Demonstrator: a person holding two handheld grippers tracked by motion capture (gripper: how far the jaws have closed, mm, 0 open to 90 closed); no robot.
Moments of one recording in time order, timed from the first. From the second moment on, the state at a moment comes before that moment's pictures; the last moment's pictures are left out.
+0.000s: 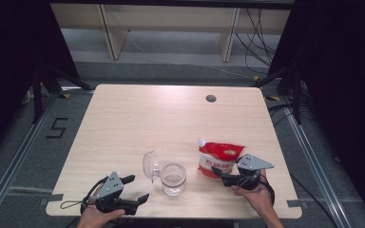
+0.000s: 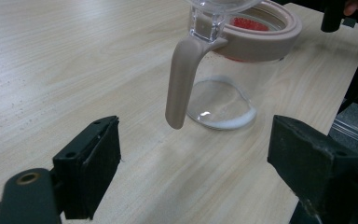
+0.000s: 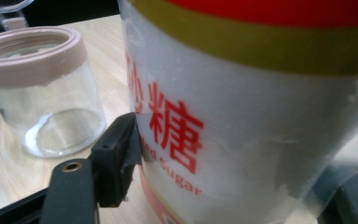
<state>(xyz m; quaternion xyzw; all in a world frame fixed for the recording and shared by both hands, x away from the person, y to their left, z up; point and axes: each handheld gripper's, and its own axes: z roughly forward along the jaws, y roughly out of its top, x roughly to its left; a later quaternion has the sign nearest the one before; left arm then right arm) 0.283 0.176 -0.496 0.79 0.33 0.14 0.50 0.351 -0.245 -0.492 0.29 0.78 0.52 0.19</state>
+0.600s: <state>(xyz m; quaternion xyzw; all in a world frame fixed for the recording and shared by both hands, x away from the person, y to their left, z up) 0.283 0.177 -0.497 0.79 0.33 0.14 0.50 0.337 -0.227 -0.497 0.36 0.74 0.53 0.21</state>
